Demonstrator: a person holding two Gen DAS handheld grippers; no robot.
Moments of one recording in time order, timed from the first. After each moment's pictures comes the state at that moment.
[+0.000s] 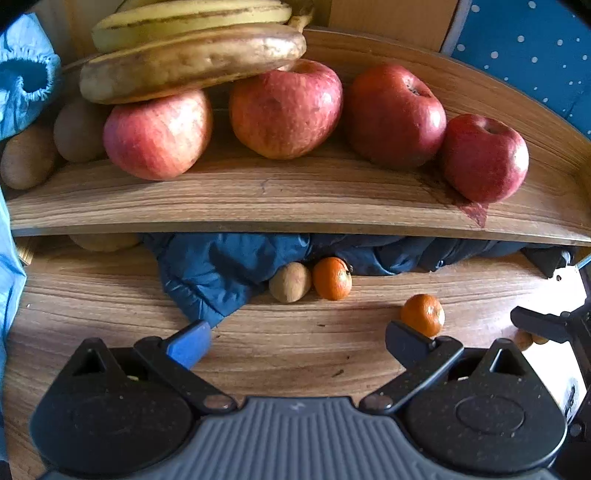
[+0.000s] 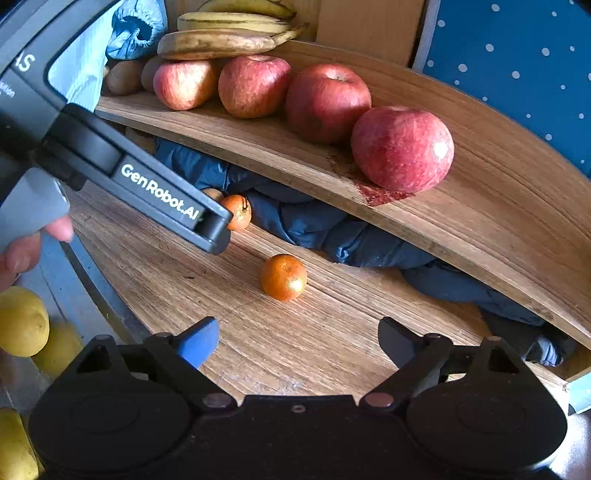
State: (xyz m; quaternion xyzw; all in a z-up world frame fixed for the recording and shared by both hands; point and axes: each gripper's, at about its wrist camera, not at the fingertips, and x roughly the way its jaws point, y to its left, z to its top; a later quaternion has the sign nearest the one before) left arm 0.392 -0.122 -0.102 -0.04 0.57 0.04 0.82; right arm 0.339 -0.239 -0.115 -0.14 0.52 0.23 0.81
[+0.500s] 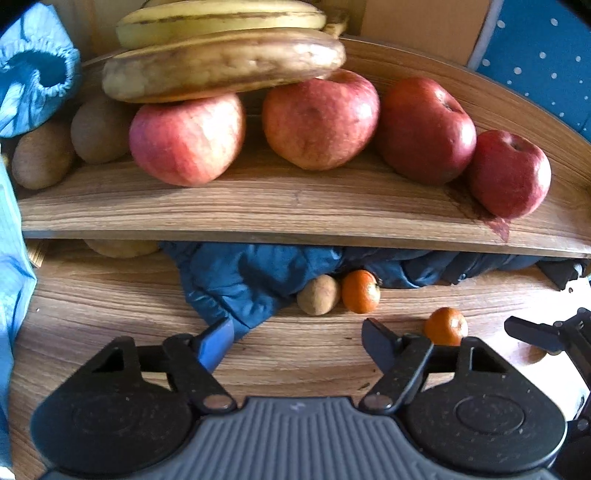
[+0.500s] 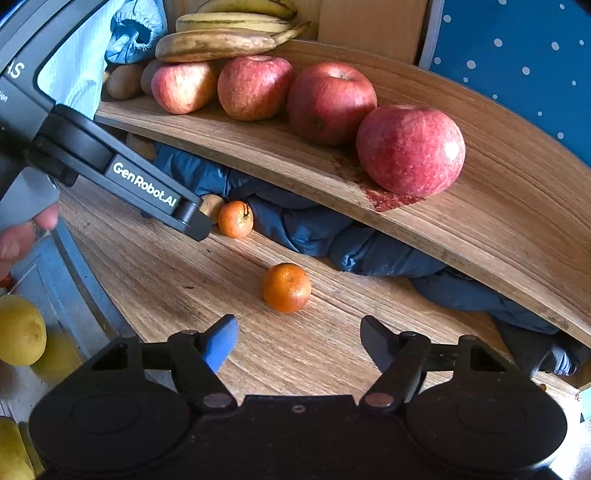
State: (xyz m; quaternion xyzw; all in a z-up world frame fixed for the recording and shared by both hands) left arm 0.395 -0.106 -0.104 -0.04 0.56 0.06 0.83; right arm 0.347 -0.237 -0.123 -0.13 0.52 0.24 0.81
